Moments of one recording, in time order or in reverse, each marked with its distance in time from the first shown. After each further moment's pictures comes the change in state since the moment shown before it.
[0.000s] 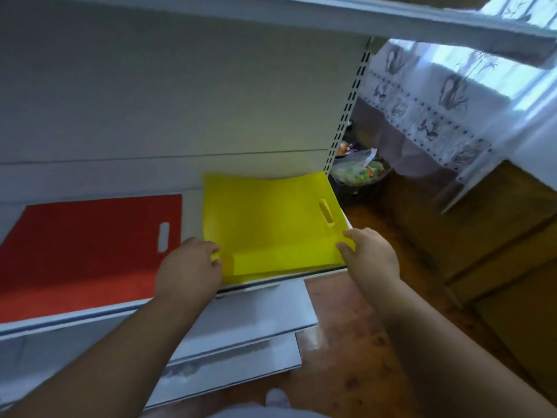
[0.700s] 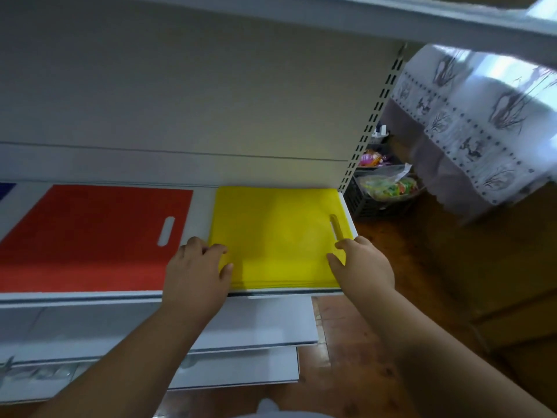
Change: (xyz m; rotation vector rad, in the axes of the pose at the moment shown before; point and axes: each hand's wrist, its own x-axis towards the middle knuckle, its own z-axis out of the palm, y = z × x) left_hand -0.004 0.027 0.040 0.123 0.186 -0.026; right_hand 0.045 0.002 0.012 -0.106 -0.149 -0.185
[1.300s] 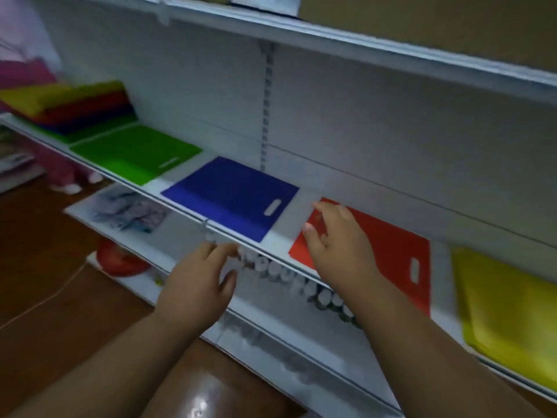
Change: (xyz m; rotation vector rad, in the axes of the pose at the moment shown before) left_hand -0.183 -0.334 -0.195 -0.085 0.194 -0.353; right_hand -0.126 -0.469 0.013 0.477 0.056 -0.783
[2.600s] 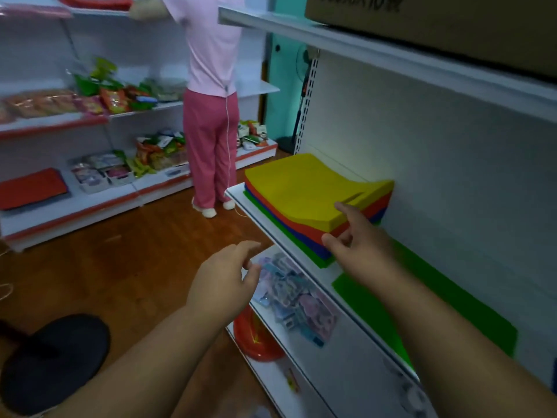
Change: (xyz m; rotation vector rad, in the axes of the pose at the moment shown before) left_hand 0.228 -0.654 -0.250 -0.080 0.186 -0.416; right_hand 0.410 -0.490 0.479 0.126 -0.445 -0.063
